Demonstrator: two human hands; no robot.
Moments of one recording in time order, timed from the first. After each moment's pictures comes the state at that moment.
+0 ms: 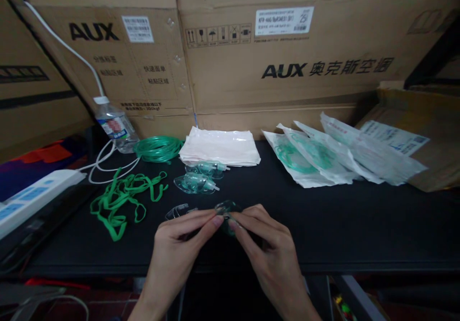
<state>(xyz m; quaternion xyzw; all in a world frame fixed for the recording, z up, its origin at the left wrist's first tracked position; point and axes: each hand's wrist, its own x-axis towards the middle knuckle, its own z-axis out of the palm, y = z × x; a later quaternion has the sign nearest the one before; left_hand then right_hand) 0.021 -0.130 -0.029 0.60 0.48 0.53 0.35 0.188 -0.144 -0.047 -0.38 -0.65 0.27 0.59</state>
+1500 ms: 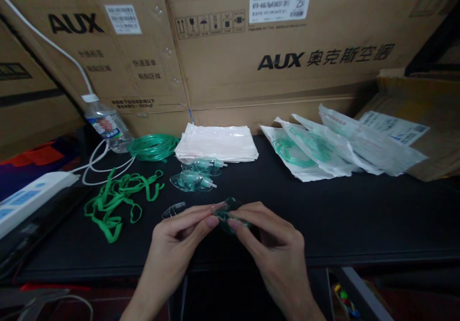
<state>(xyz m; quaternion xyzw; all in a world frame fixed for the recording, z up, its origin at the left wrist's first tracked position) 0.020 -0.128 -0.024 0.61 0.47 0.50 0.40 0.187 -0.146 -0.038 -0.37 -0.58 0.34 0.65</state>
